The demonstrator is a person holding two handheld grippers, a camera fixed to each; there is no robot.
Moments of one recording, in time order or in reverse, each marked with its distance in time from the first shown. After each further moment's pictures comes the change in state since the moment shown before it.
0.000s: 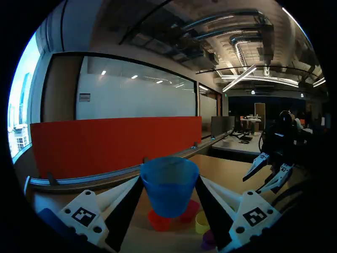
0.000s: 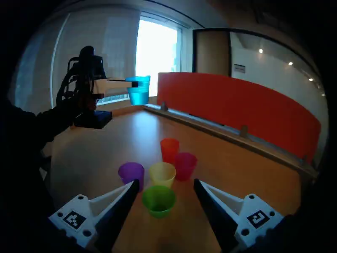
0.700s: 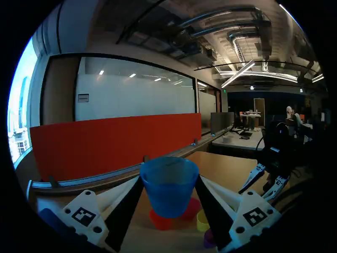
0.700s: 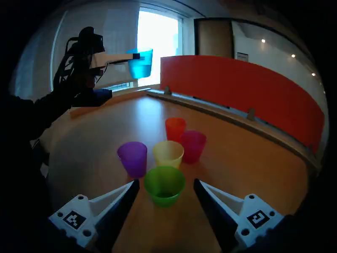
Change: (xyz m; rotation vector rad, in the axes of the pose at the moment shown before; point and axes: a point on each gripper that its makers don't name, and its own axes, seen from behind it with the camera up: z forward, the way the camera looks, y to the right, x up) left arm -0.001 0.003 -0.001 -0.004 -0.025 0.029; right arm -0.064 -0.012 0.026 0.033 -0.093 0.024
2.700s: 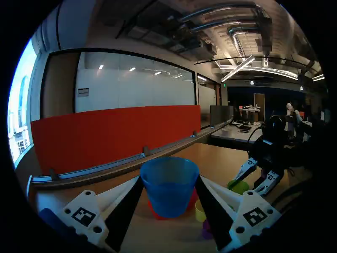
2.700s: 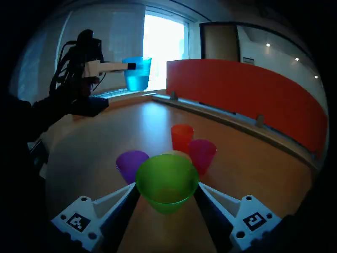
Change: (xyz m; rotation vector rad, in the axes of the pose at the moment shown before) left arm -0.031 0.003 -0.018 -0.001 -0.052 0.001; right arm 0.028 -0.006 0.034 0.048 0.073 -0.030
